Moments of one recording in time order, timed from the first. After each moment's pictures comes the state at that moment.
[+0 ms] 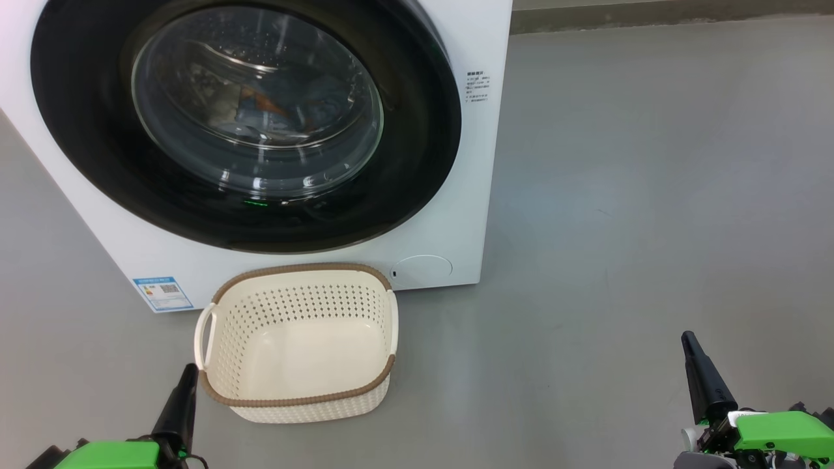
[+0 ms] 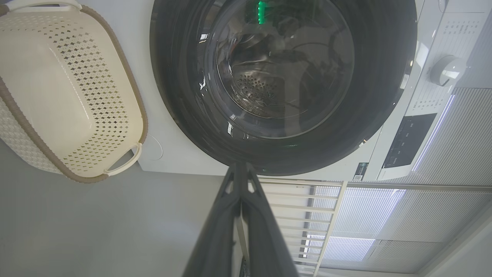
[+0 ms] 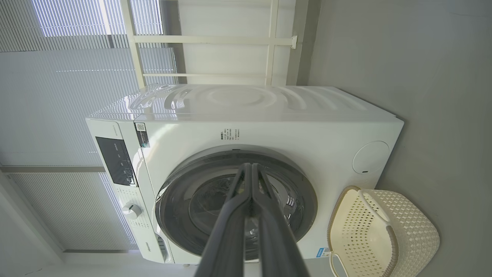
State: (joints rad) left arm -0.07 0.03 0.08 0.26 -1.60 -0.12 0.11; right arm -0.07 -0.05 -0.13 0.27 1.62 0.13 0.10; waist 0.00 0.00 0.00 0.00
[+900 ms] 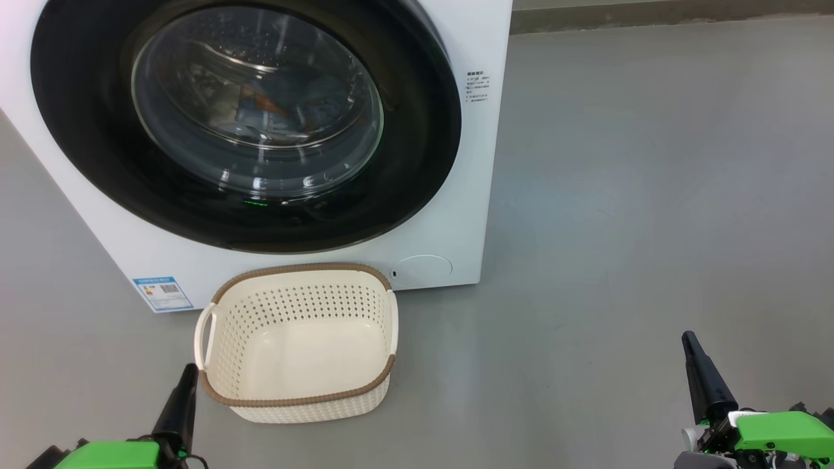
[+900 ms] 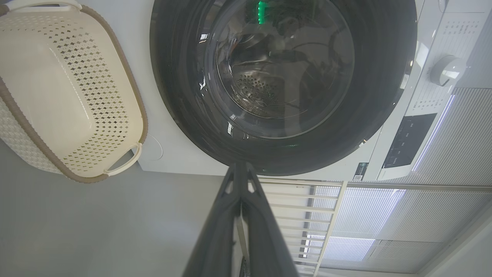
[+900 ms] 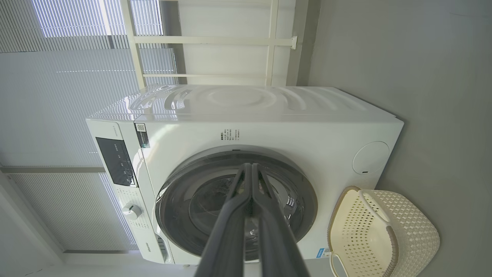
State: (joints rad) left arm -0.07 0.03 0.08 0.26 -1.60 -0.12 0.11; right arm -0.07 -0.05 -0.13 0.27 1.62 0.13 0.10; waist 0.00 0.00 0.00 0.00
